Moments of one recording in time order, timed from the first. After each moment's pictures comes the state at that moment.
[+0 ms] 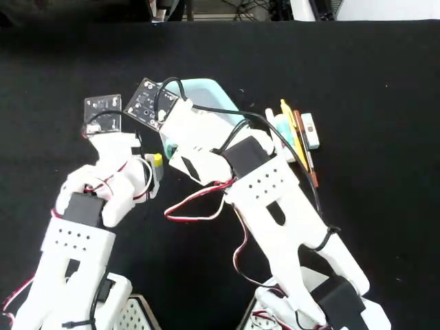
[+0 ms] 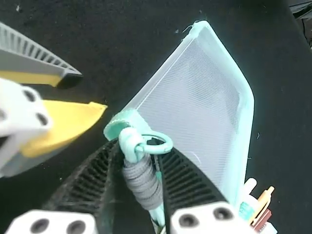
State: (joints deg) left arm 8.0 -54.0 53.0 55.2 17.0; right arm -33.3 -20.7 17.0 64.7 30.4
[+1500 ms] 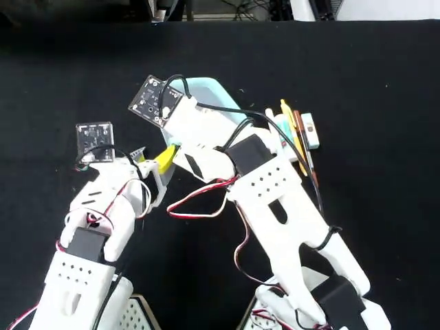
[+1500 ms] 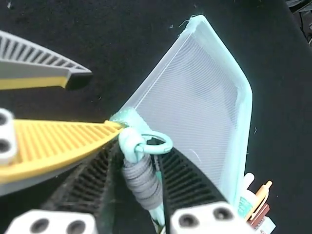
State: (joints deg) left arm 10.0 -72.0 72.7 35.5 18.9; right arm -32.1 -20.7 17.0 65.1 30.5
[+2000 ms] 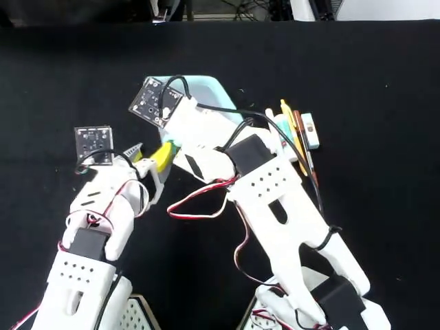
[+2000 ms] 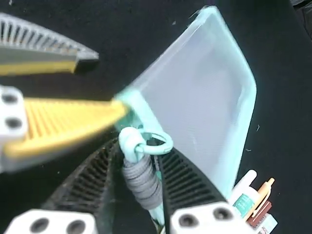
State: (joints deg) left arm 7.6 -72.0 75.5 29.6 16.7; right arm -32.1 -20.7 17.0 66.3 30.4
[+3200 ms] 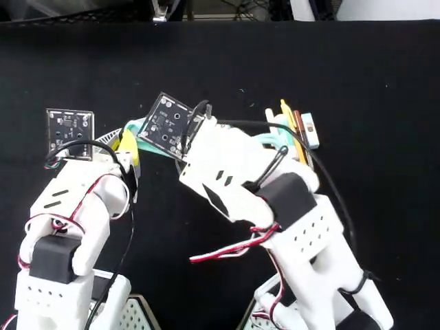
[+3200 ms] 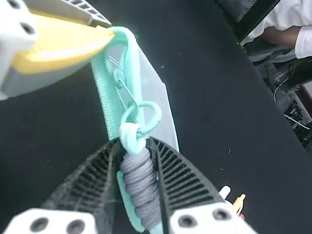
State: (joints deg) left arm 5.9 -72.5 47.0 56.7 5.8; right arm -35.5 -37.8 17.3 70.7 30.5
